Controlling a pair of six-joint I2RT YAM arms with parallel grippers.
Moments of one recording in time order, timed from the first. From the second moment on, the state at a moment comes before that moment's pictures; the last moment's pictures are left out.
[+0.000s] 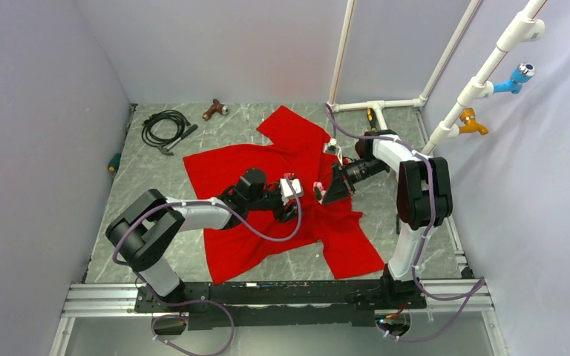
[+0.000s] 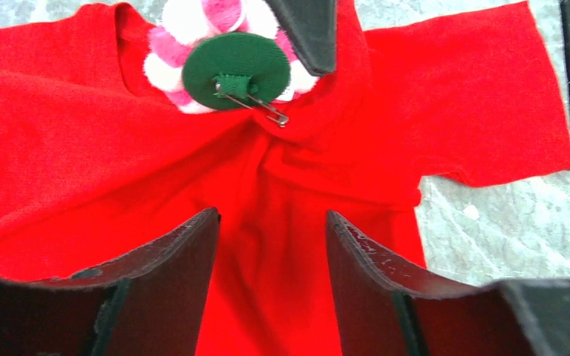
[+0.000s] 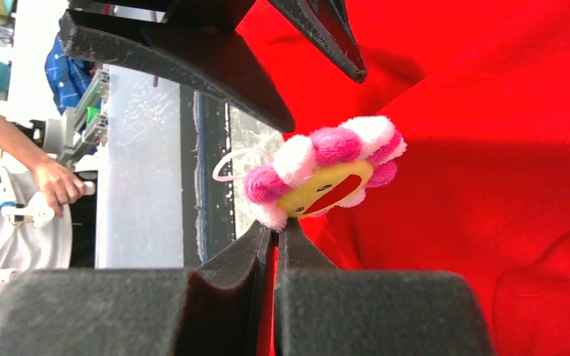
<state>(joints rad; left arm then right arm) -0.78 1.64 0.73 0.54 0.54 0.26 0.14 1.91 1.34 -1.32 -1.15 -1.05</state>
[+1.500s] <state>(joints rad) -0.86 1.73 0.79 0.69 0.51 0.23 0.14 1.95 1.31 -1.38 -1.21 -1.04</state>
